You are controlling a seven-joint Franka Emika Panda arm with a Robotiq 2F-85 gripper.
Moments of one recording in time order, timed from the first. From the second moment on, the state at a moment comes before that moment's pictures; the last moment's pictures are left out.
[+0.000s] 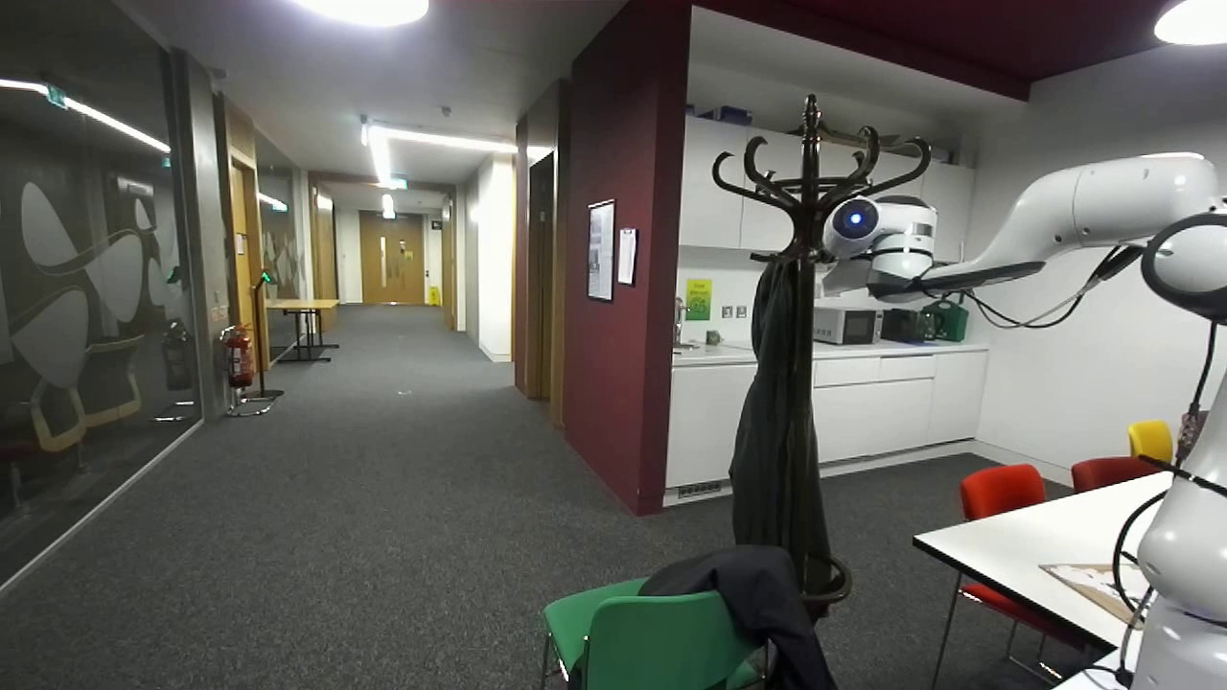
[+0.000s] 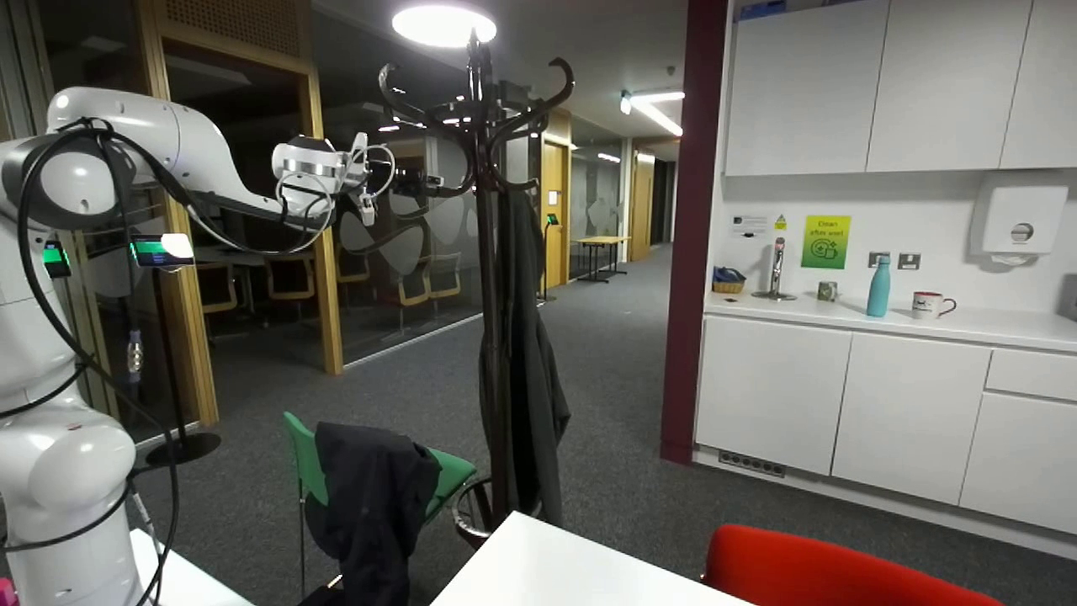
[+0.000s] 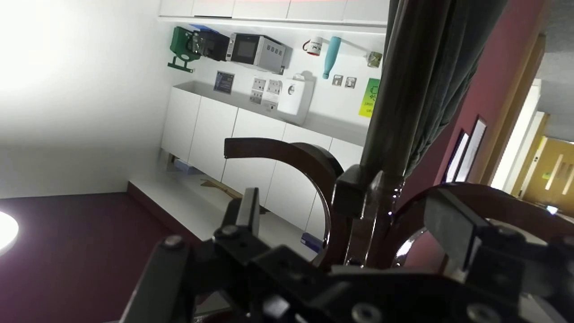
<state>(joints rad) 0.02 -0.11 0.03 -1.75 -1.44 2.34 1.28</state>
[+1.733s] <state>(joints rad) 0.01 -0.11 0.02 -1.74 -1.48 2.33 1.28</state>
